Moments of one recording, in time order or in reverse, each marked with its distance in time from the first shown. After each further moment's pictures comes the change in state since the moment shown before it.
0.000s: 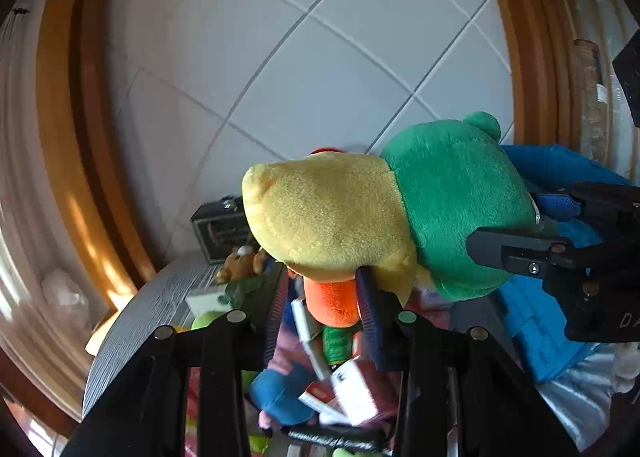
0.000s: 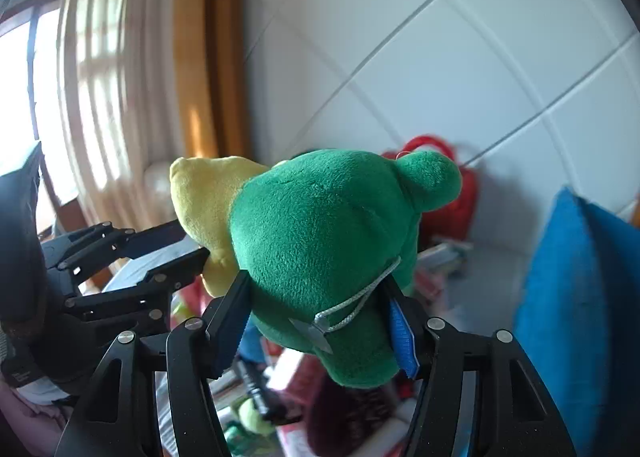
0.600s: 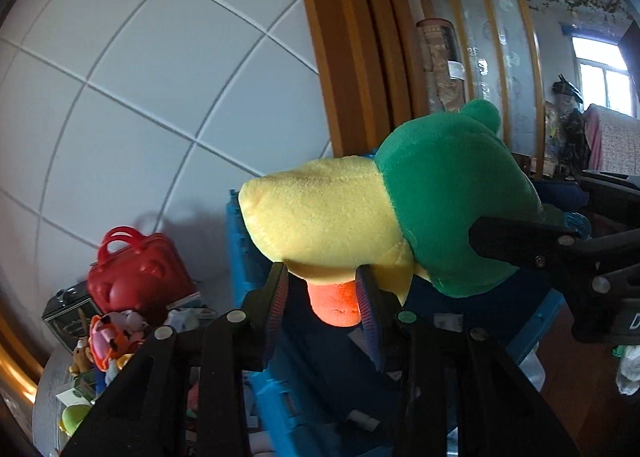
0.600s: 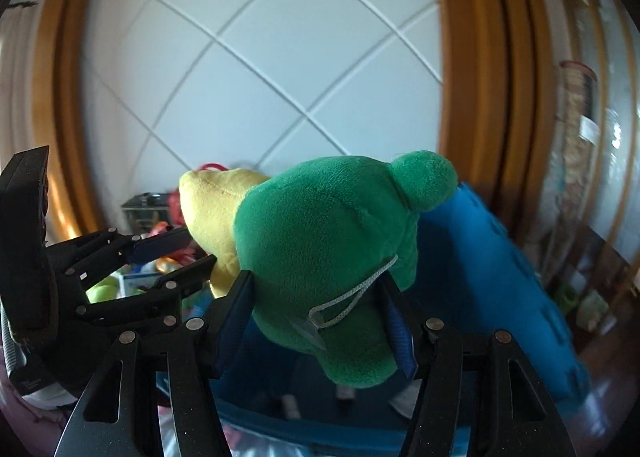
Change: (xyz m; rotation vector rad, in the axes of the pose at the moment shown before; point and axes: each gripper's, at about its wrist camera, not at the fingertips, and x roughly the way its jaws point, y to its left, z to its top) left arm 0.017 -0.285 0.064 0.237 -0.048 -0.465; right arm -0.191 -0.189 -0.067 0.247 -0.024 -0.494
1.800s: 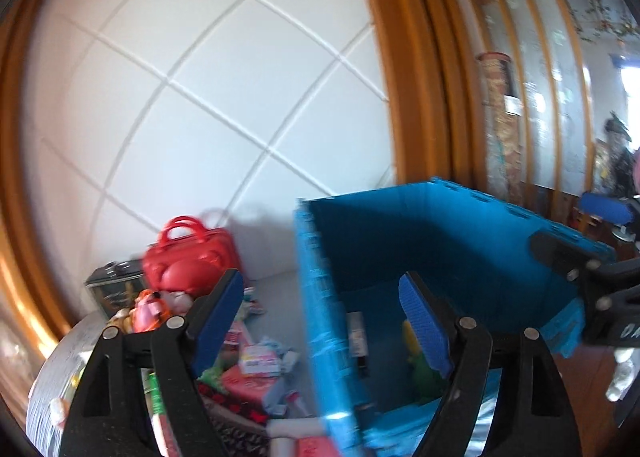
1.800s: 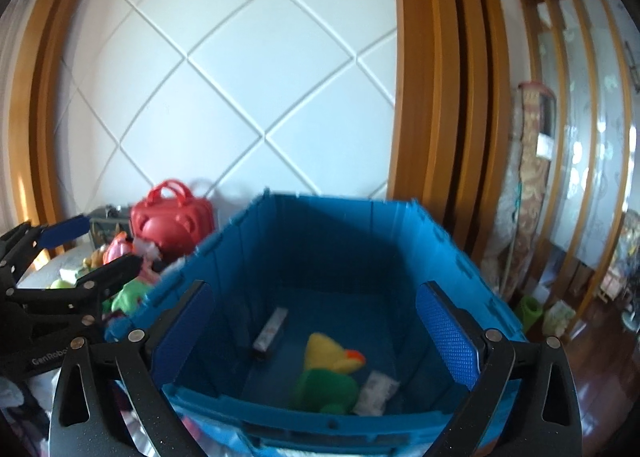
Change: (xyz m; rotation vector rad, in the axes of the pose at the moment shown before) left arm -0.058 0.019 -0.034 -0.144 -0.110 0.259; right arm -0.014 -0.005 -0.019 -0.048 -0.193 -0.134
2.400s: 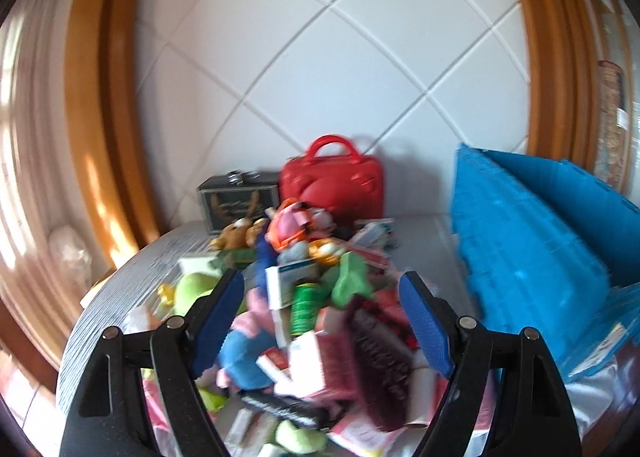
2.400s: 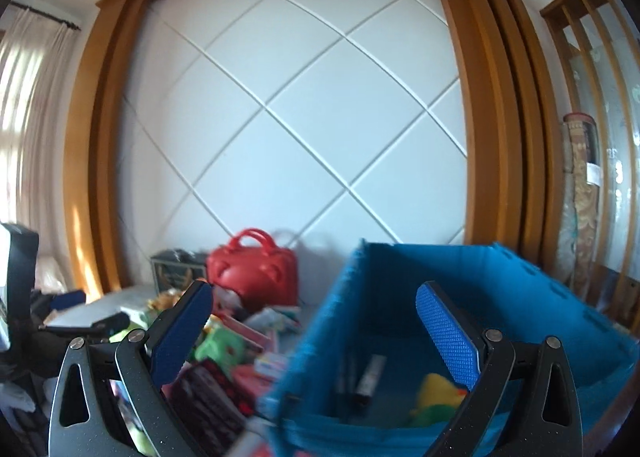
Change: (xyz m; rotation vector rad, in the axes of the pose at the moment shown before) left arm -0.040 0.188 -0.098 -0.211 0.187 0.327; right arm -0.019 0.134 -0.010 0.025 -0.155 0.211
